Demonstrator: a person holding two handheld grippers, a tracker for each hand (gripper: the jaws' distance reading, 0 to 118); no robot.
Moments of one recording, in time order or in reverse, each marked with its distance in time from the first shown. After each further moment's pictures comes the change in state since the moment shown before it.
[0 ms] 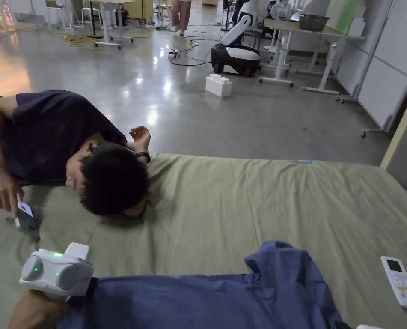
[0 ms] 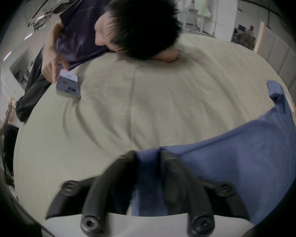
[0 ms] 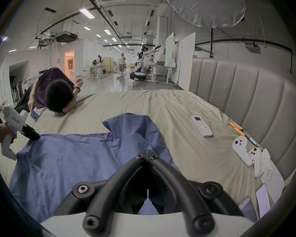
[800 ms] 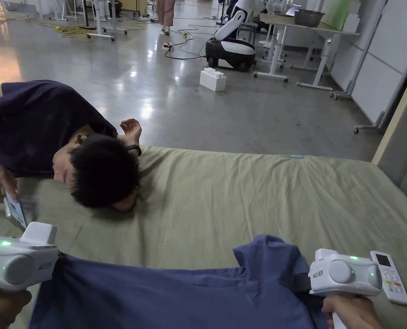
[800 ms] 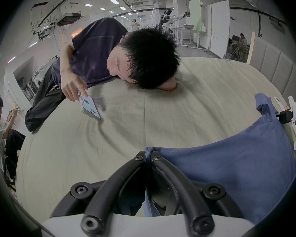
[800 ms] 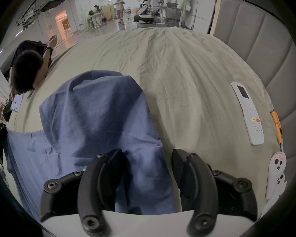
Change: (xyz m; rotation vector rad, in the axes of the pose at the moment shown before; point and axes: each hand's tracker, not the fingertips) left arm -0.016 -0.007 0.089 0.157 0.028 0.061; right arm 0.038 0.052 -0.225 -0.539 0.112 0.030
